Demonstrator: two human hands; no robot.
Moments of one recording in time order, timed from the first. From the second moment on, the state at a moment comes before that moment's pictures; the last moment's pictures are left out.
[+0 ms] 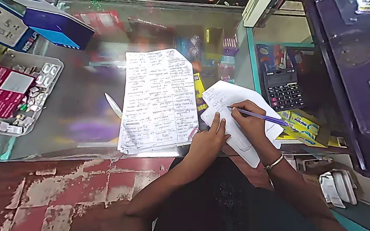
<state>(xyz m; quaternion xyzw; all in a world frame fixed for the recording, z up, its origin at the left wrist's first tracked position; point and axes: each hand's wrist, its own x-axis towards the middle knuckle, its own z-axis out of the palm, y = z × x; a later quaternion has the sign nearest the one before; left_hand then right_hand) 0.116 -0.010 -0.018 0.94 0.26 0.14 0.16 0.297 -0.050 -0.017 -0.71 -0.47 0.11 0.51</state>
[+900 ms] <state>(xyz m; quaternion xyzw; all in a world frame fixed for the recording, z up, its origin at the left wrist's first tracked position) 0.117 -0.011 -0.021 0.94 0.26 0.17 0.15 0.293 -0.057 -0.021 -0.63 -0.58 0.15 0.49</state>
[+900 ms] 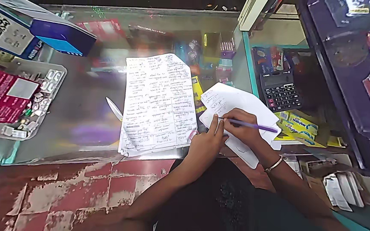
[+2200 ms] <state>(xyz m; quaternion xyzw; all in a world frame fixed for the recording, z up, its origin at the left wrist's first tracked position) 0.114 -0.008 -0.008 0.94 0.26 0.08 0.20 0.330 -0.032 -0.002 -0.69 -0.54 0.16 0.45</state>
